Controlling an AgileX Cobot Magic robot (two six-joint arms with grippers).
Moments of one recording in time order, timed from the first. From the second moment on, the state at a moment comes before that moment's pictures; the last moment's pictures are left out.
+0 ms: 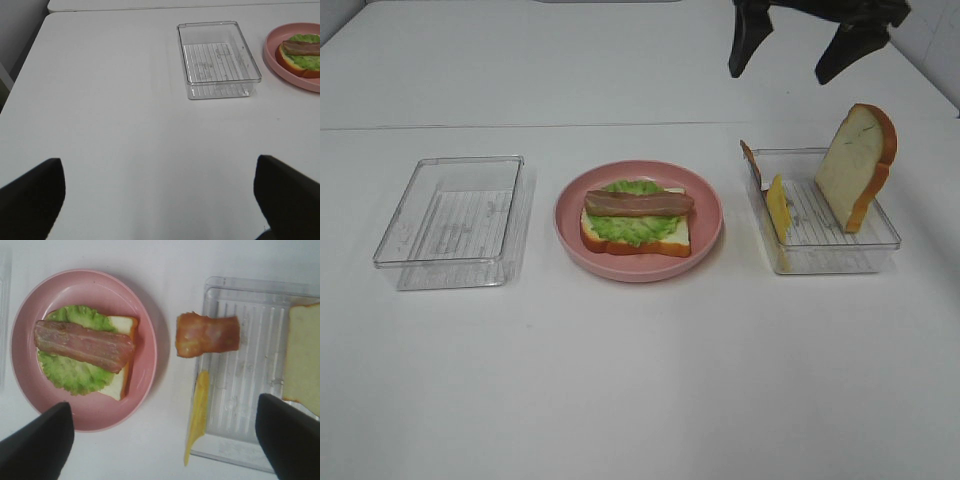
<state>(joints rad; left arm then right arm) 0.06 0.00 -0.52 -0.06 1.09 0.02 0.24 2.06 -1.99 0.12 1.22 0.06</state>
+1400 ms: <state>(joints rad) 0.06 0.00 -0.52 -0.06 1.08 0.02 0.25 2.42 -2.15 0.07 1.22 0.15</state>
